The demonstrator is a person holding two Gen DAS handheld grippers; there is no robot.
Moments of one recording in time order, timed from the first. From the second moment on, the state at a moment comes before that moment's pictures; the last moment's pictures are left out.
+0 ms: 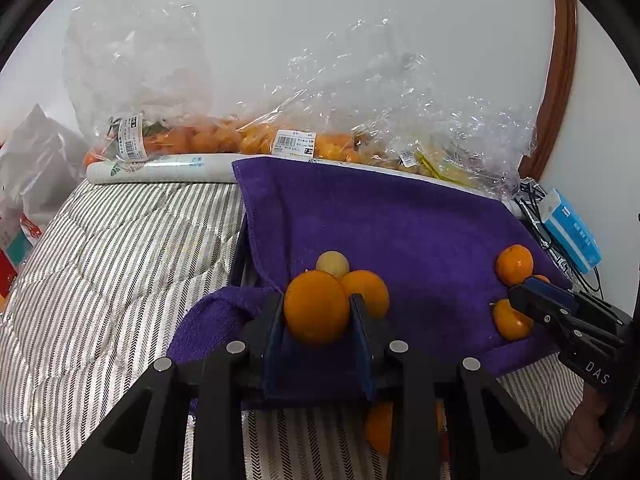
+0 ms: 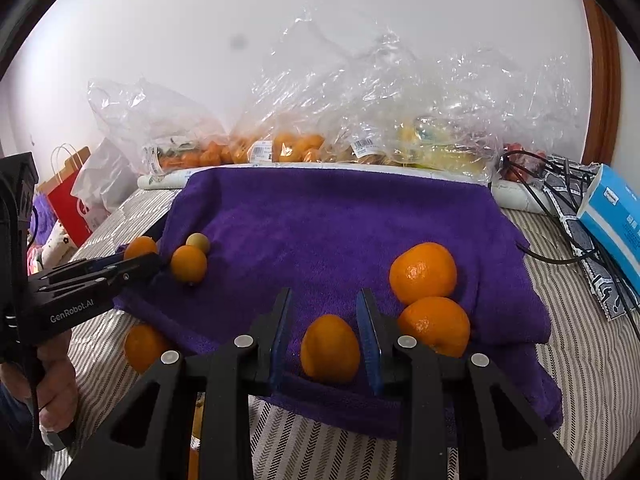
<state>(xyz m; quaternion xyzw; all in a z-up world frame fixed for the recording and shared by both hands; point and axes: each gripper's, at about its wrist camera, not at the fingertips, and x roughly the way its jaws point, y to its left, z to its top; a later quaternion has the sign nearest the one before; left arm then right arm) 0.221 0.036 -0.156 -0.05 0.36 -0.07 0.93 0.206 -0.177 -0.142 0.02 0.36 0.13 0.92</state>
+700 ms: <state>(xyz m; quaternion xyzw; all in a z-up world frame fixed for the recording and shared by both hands) 0.209 0.039 -0.139 -0.05 0.31 -0.05 0.95 0.185 -0.181 -0.119 0.02 0.28 0.12 0.95</state>
